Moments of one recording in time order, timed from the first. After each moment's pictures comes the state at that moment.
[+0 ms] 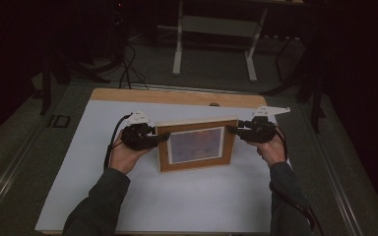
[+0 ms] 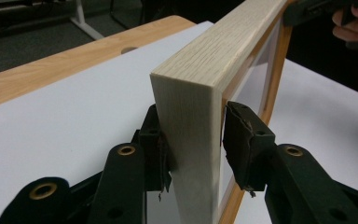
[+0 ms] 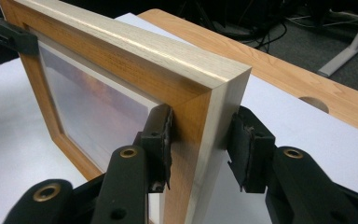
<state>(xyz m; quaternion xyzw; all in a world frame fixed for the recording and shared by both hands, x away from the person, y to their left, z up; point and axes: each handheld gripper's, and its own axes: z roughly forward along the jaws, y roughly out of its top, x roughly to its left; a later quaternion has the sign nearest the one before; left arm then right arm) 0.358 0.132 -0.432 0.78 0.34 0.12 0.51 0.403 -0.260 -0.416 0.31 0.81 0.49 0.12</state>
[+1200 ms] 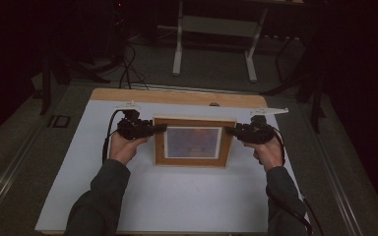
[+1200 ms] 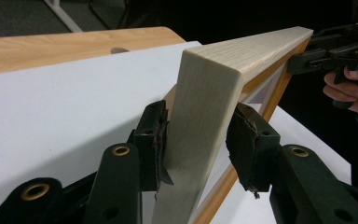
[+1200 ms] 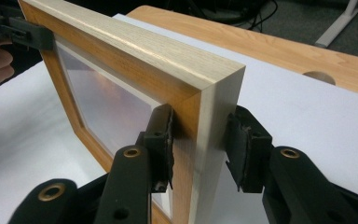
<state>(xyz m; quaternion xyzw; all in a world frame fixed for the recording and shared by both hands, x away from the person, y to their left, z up) 0.391 0.157 -0.441 0.74 0.39 0.01 0.55 0.394 -0.250 -0.412 0.38 0.79 0.47 0.09</state>
